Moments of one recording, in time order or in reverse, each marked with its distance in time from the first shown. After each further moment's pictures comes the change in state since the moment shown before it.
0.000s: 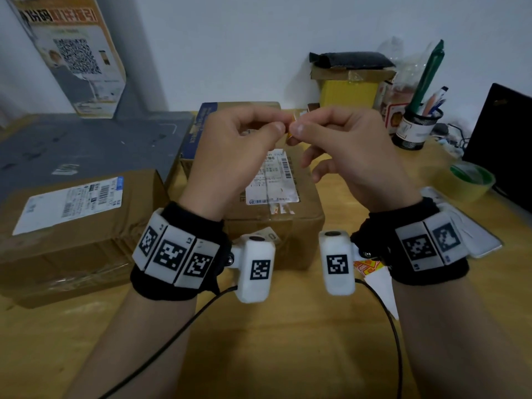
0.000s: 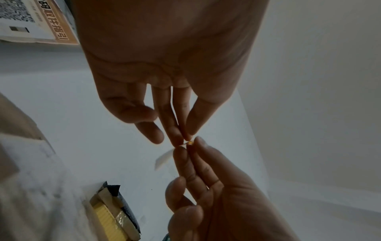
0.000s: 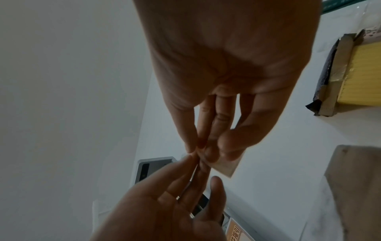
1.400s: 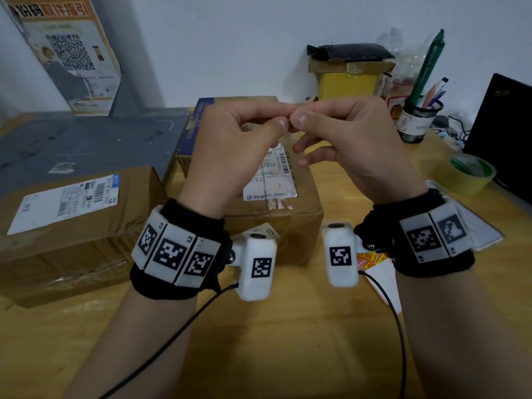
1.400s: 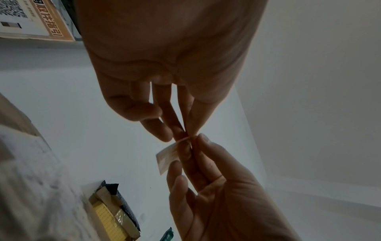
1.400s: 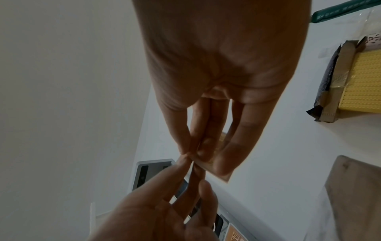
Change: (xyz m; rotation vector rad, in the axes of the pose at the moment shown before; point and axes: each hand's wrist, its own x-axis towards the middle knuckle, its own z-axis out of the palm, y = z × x) left_hand -0.004 0.003 0.003 -0.013 -0.029 0.074; right_hand 0.001 -0.003 -0.003 0.018 -0.040 -0.045
